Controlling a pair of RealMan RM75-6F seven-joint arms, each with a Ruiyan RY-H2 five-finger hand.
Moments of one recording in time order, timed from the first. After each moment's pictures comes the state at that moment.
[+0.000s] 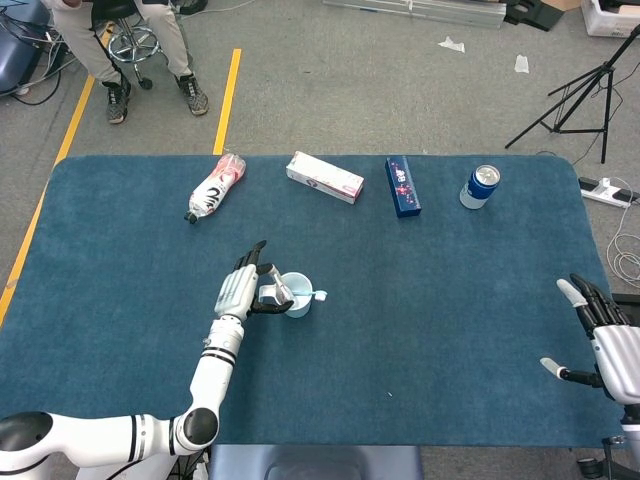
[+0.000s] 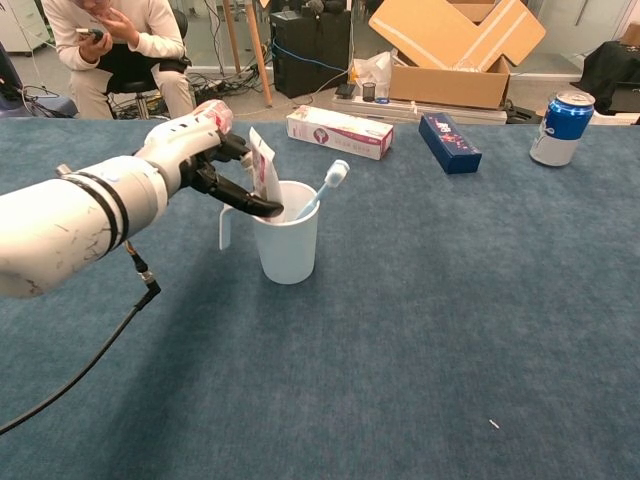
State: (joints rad) left arm -0.81 -1.79 -0.41 -1.61 0.61 1.18 0.36; right arm 0.06 -0.96 0.03 -1.69 -1.55 1.48 0.19
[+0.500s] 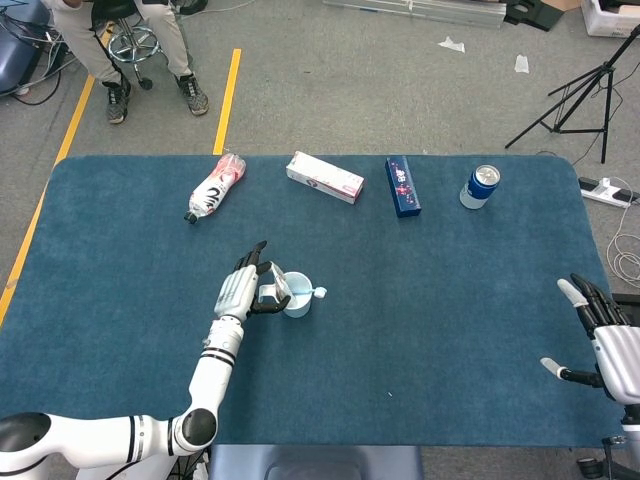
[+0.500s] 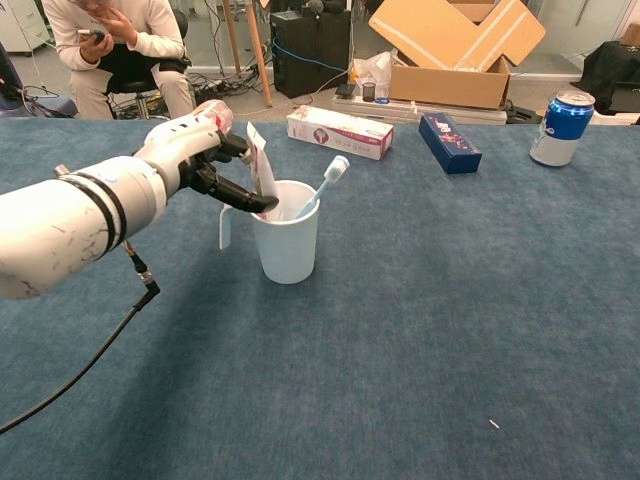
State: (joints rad) left arm -0.80 -1.78 -0.41 -1.62 0.62 1.18 0.35; right arm 0.05 -0.96 0.03 -1.69 -1.55 1.48 0.20
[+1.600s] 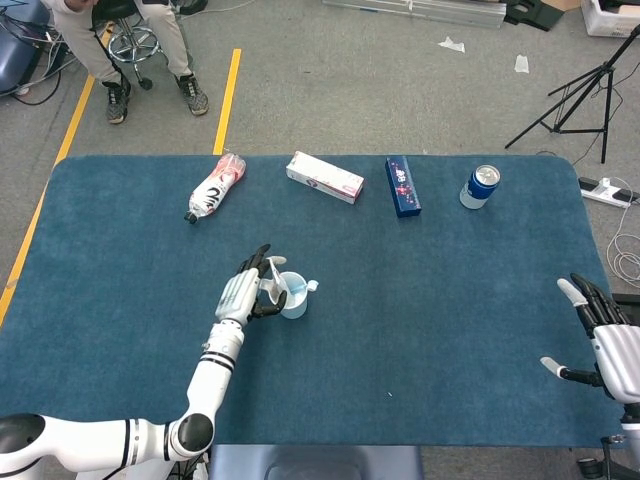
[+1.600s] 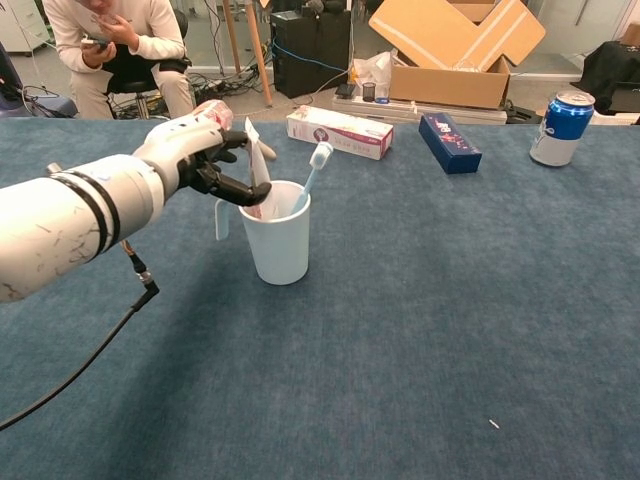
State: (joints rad) left arm -0.79 -1.77 -0.40 -1.67 0.63 1.18 0.35; right arm 0.06 -0.96 0.03 -1.68 -1.55 1.48 0.19
